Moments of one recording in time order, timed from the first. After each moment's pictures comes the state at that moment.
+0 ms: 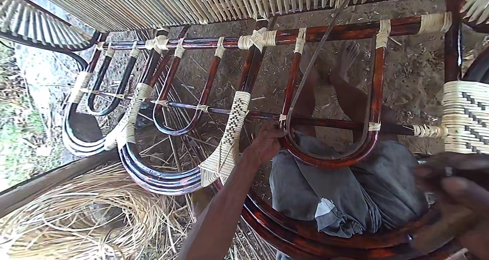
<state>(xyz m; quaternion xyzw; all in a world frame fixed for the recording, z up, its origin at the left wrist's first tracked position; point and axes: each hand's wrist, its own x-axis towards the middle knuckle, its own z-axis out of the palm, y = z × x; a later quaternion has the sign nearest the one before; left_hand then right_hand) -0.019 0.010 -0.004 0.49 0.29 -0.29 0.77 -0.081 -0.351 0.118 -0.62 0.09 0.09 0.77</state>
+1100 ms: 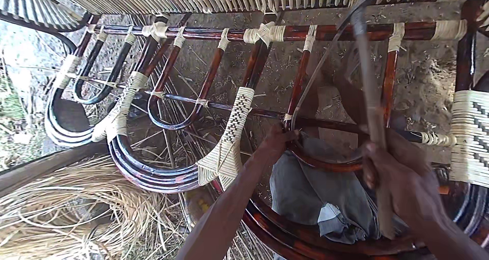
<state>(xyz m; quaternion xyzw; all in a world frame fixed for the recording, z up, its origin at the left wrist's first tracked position) -0.021 -0.004 -0.005 0.57 0.27 -0.25 0.73 -0.050 -0.268 0.090 -0.69 0.12 0.20 0.68</state>
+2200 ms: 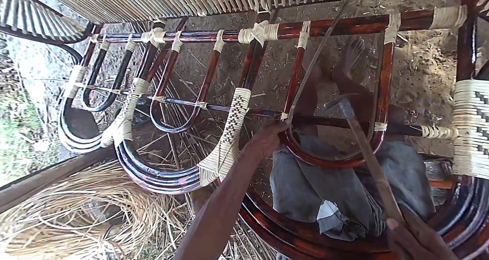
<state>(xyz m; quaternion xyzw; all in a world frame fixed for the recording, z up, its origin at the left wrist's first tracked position) -0.005 0.006 0.003 0.55 0.30 -0.27 0.73 -0.170 -0.340 0.089 -0.63 0.20 0.41 0.63</state>
